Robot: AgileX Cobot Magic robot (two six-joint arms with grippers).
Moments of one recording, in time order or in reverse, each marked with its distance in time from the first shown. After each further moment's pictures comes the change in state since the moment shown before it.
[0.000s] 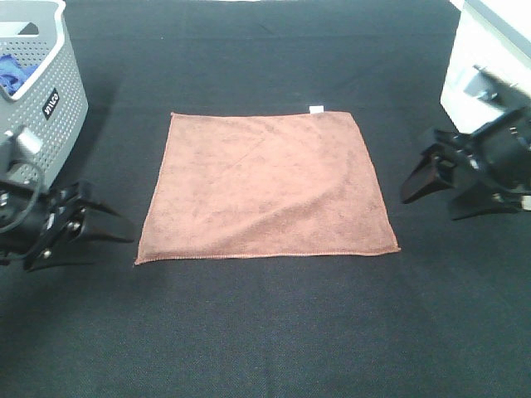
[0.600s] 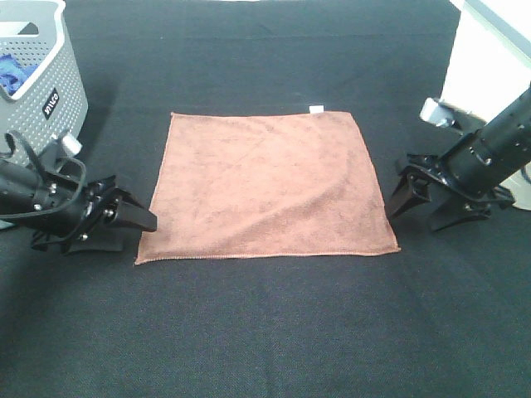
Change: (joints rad) left arm 0.000 0.277 -0.220 0.002 0.002 0.002; right arm 0.000 0.269 -0.163 -0.034 0.002 -0.058
